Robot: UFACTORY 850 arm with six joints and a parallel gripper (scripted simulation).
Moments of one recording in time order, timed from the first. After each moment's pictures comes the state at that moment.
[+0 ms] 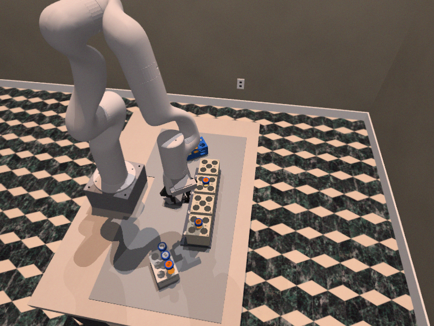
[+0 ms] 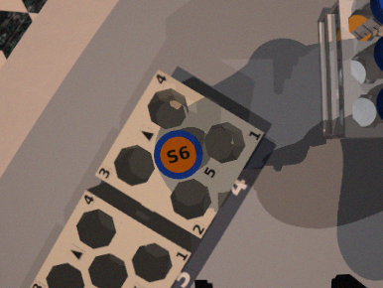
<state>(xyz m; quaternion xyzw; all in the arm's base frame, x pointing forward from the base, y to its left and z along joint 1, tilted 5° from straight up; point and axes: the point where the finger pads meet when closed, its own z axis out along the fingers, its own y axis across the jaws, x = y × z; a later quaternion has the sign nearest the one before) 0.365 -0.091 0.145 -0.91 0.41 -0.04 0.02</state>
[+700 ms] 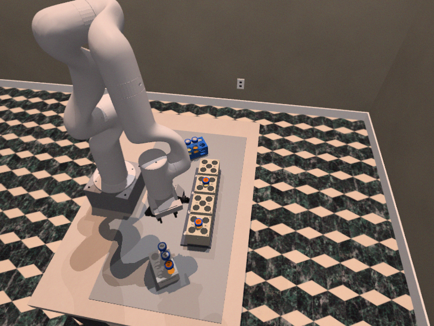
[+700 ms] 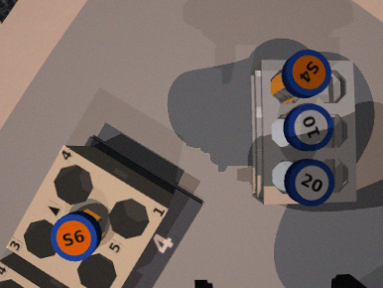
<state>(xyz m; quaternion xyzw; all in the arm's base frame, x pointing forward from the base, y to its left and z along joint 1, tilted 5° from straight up) 0.348 -0.184 0.143 -0.91 0.41 -0.04 0.02</state>
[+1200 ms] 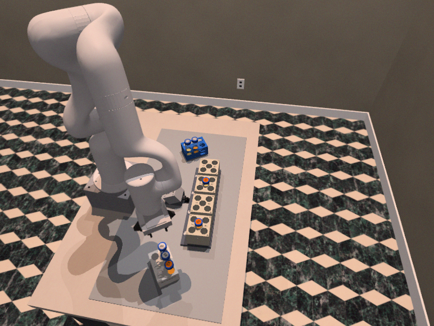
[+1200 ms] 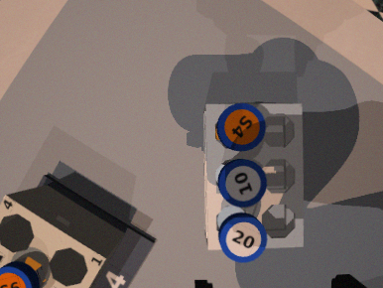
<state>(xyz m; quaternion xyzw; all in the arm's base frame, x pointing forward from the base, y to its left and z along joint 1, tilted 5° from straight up) 0.337 -0.247 0.142 -0.91 0.41 -0.04 0.02</state>
